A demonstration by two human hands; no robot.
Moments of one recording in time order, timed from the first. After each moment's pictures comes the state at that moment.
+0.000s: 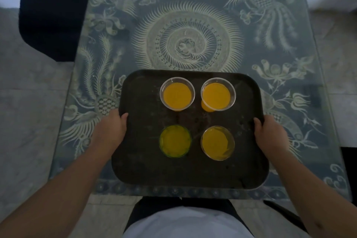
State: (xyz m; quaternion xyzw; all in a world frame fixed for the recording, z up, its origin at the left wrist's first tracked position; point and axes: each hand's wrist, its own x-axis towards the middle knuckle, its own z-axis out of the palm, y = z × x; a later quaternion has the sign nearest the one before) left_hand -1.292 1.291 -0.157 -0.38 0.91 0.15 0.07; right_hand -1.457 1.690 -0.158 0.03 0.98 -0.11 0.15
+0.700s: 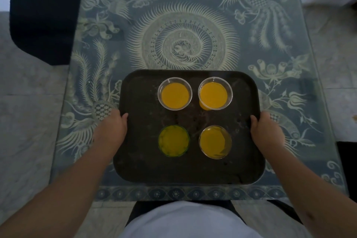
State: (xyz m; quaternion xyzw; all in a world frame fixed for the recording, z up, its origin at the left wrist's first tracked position) left_hand -1.309 1.287 -0.161 -0.36 0.92 0.12 0.08; right_hand -1.468 1.680 -0.158 0.07 0.98 -0.08 0.17
